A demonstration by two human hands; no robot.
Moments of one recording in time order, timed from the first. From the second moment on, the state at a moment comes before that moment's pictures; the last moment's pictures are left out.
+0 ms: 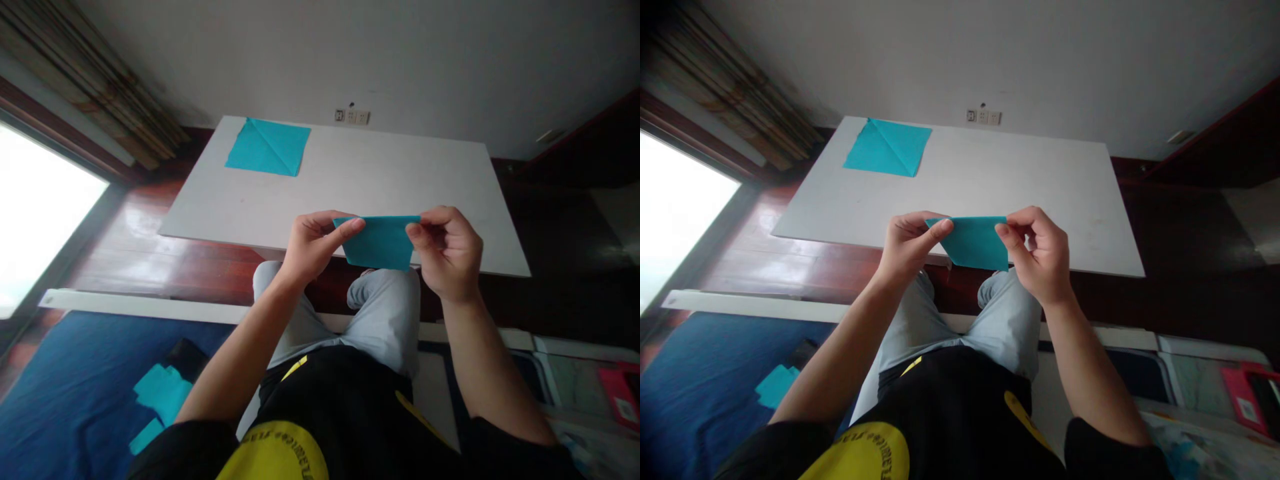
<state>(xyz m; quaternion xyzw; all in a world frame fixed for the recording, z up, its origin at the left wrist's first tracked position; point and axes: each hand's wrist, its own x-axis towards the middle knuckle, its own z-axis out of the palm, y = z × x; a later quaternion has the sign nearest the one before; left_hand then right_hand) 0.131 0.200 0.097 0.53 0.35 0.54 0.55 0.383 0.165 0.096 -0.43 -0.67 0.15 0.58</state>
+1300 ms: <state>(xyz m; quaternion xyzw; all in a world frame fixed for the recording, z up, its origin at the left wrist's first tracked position) 0.106 0.226 0.046 0.56 0.38 0.41 0.61 0.377 0.196 0.065 -0.48 -0.62 0.16 0.60</state>
